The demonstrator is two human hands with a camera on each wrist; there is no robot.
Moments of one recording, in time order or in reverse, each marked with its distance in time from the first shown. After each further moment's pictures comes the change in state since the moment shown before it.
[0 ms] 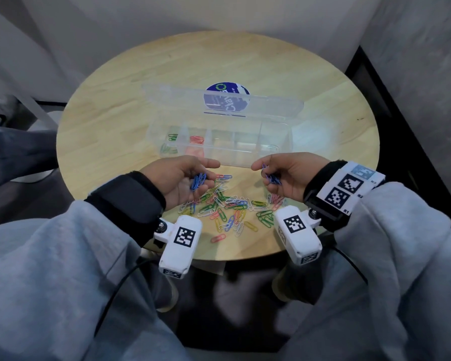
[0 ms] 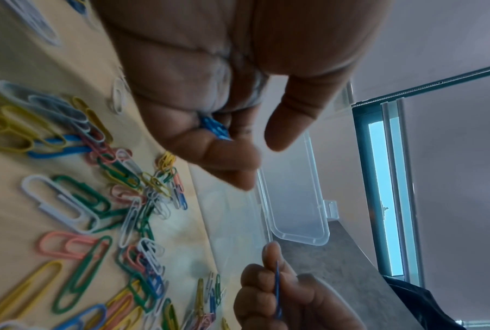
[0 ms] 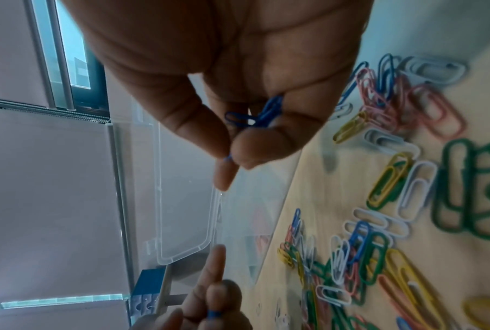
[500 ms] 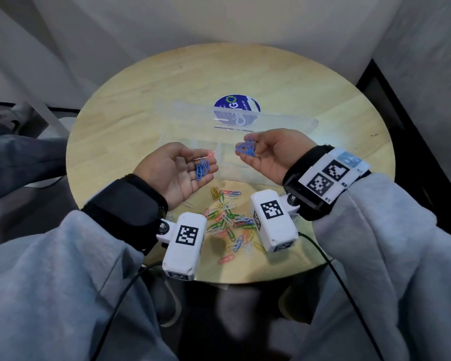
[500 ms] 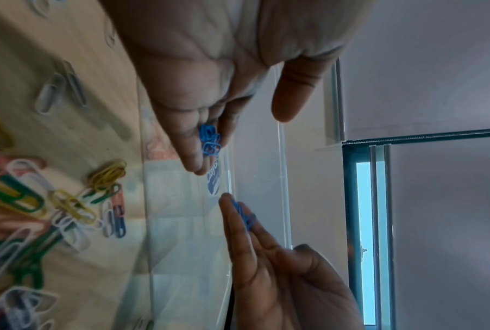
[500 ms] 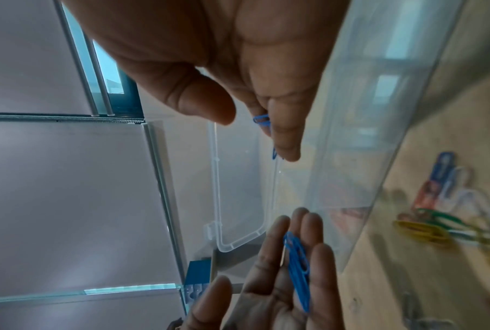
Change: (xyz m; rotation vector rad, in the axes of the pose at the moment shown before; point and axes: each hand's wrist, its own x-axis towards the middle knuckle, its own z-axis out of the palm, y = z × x) left_hand 0.010 0.027 -0.013 -0.249 0.042 0.140; right_hand 0.027 -0.047 0.050 0.327 0.013 -0.129
